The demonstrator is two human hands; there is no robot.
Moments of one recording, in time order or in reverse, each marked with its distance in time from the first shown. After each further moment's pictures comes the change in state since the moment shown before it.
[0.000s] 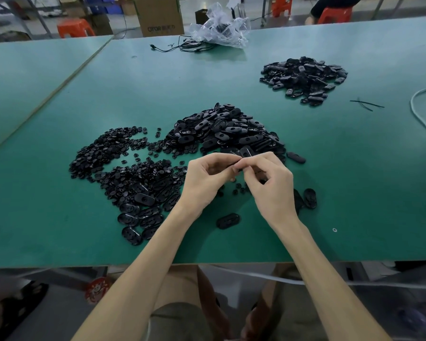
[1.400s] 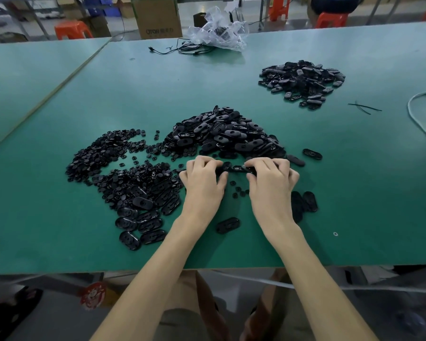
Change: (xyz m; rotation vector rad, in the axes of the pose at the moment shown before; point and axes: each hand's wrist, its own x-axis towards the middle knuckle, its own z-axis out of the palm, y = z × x) left_hand 0.001 -0.007 0.008 0.973 0.177 -0.060; right_hand 0.002 0.011 0.013 -0.655 -0.007 0.078
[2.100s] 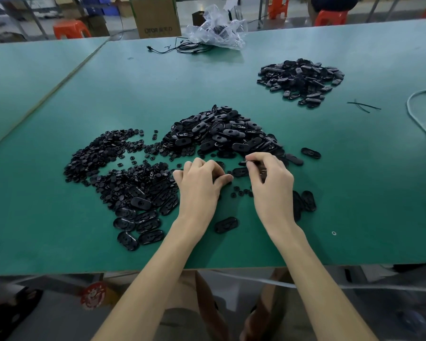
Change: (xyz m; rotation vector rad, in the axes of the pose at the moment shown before) left_hand -0.005 -0.001 -0.003 0.022 0.069 0.005; right_hand 0.000 -0.002 -0.008 0.471 0.078 0.052
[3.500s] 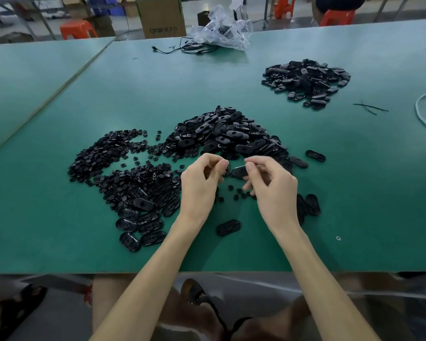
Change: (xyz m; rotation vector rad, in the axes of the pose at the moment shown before) left_hand 0.002 0.000 -0.006 -0.572 0.035 -0.033; right_hand 0.001 0.004 -0.002 0.210 -0.059 0.087
